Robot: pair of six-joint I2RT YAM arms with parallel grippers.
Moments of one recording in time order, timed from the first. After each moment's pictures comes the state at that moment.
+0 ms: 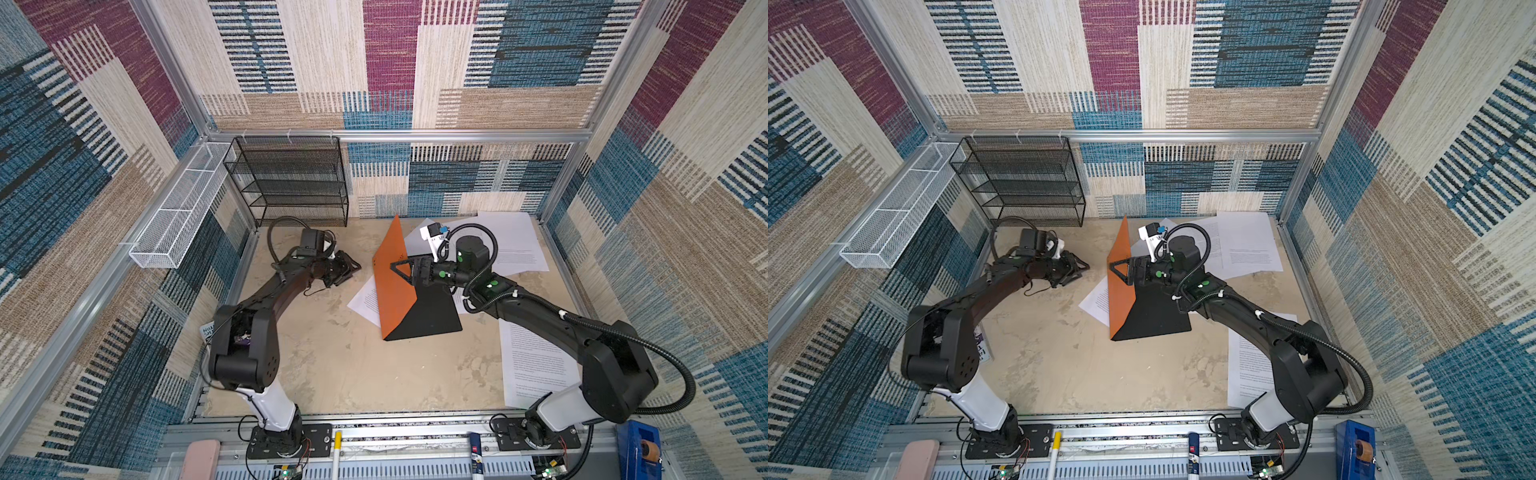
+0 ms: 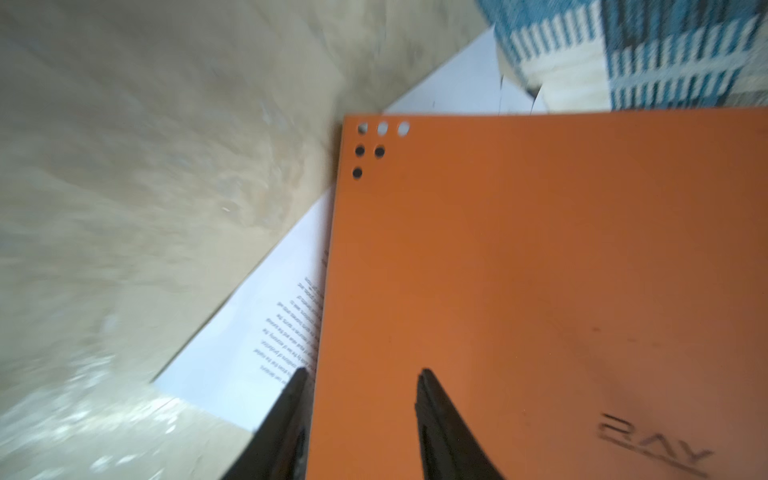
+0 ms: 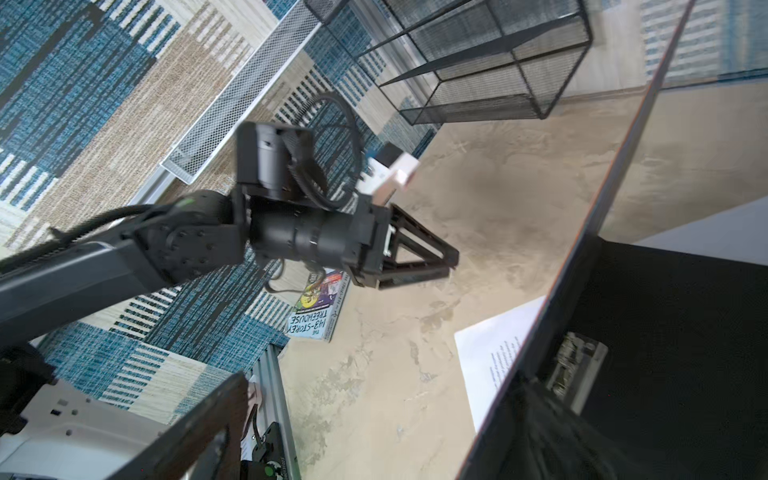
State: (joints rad) left arm -0.13 1.63 1.26 -0.48 0.46 -0.68; right arm 0.60 1.54 1.09 0.20 -0.55 0.58
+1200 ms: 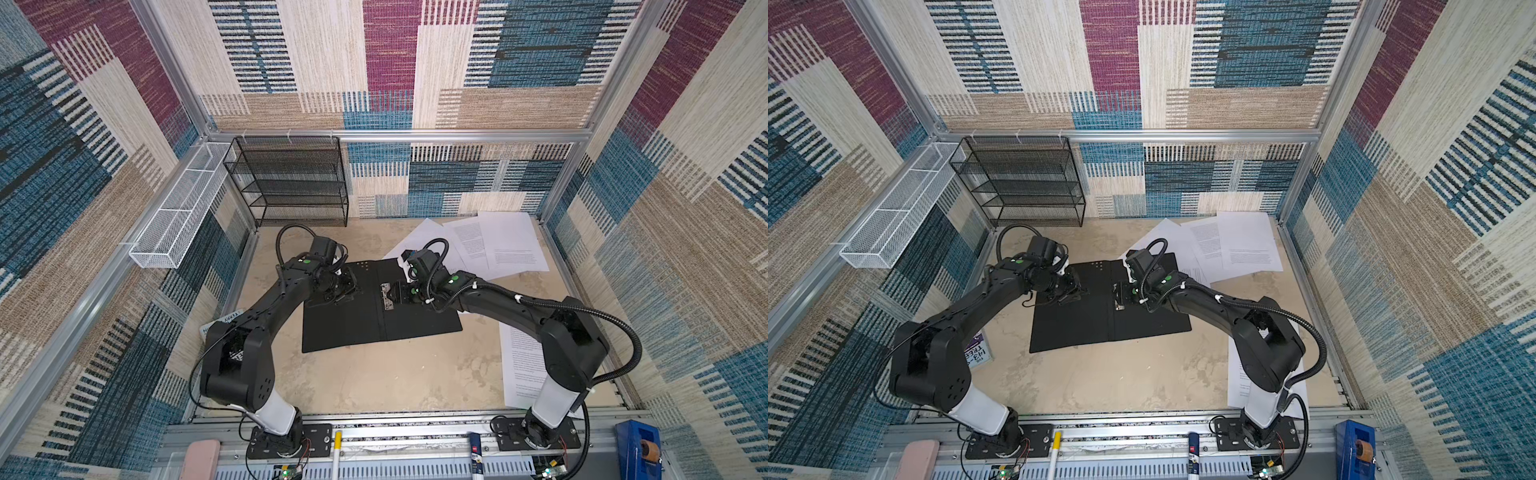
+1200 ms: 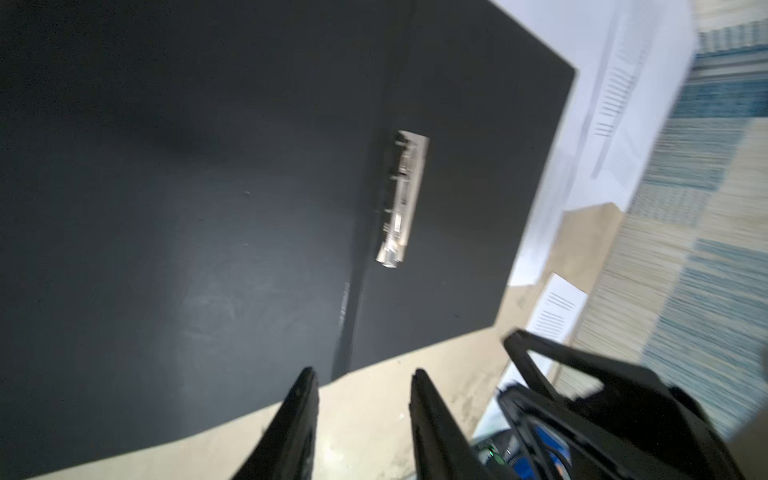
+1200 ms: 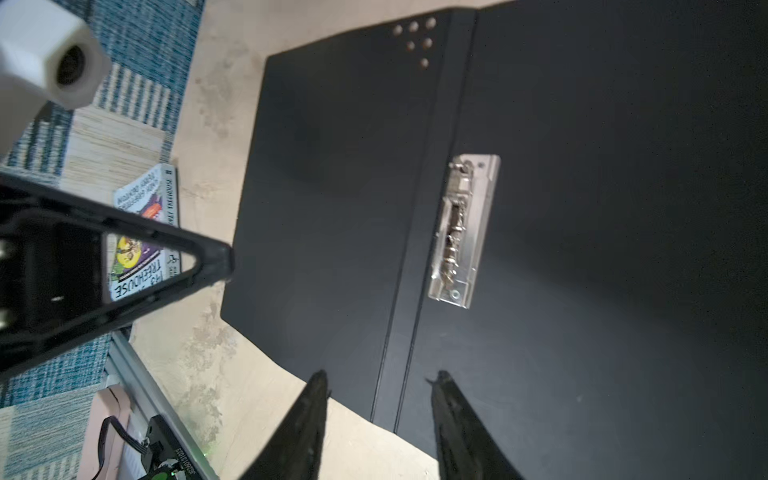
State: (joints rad) left arm -0.25 1.64 1.21 -0.72 0.38 -0.70; right arm 0.73 1.76 1.27 -0.34 -0.19 0.59
